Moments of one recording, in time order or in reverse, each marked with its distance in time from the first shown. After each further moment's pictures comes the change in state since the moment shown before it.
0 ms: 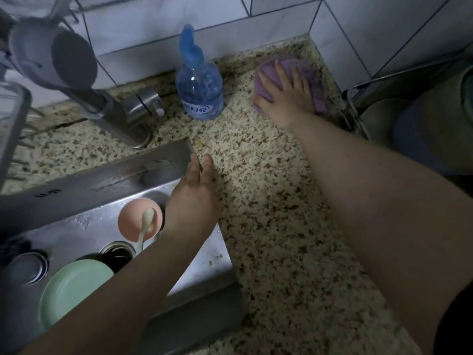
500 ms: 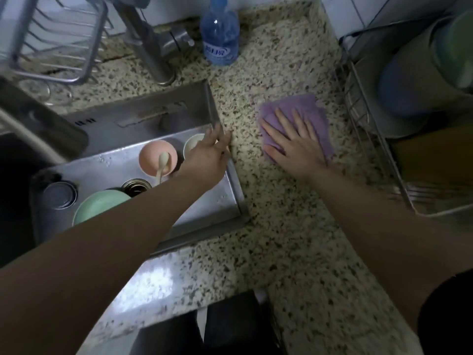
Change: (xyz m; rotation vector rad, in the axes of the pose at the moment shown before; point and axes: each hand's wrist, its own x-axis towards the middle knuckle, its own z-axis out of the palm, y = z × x) left_hand -0.075 -0.018 -0.001 -0.134 -0.181 0.158; right_hand -0.242 -0.001 0.049 -0.020 0.042 -0.265
